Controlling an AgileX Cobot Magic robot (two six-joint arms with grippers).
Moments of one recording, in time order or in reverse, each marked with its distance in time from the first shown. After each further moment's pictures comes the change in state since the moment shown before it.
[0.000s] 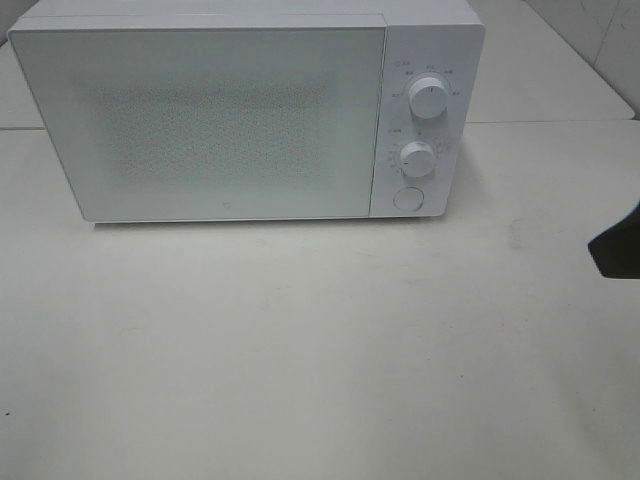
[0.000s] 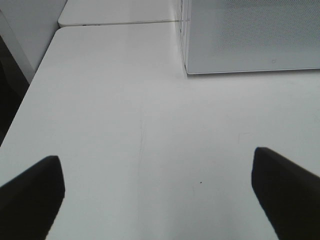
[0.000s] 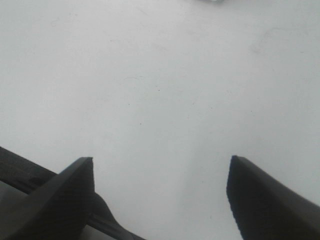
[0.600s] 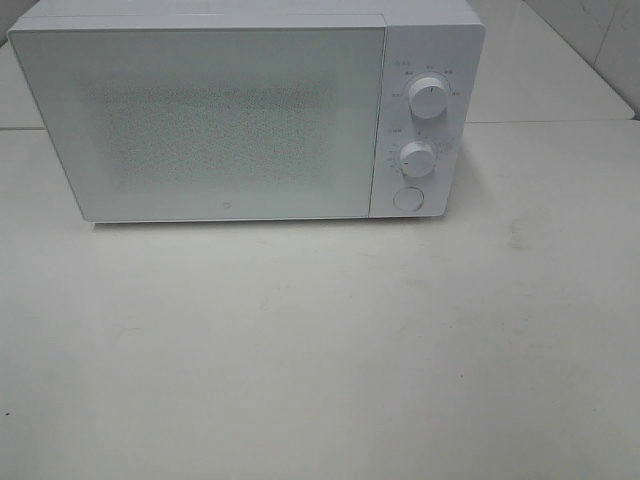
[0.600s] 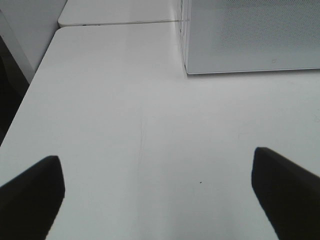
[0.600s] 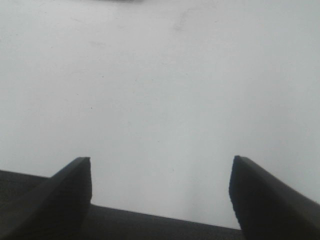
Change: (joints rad) left arm 0.000 0.000 0.000 0.000 0.000 0.000; right arm -0.238 -0.519 0.186 -0.021 0.158 0.029
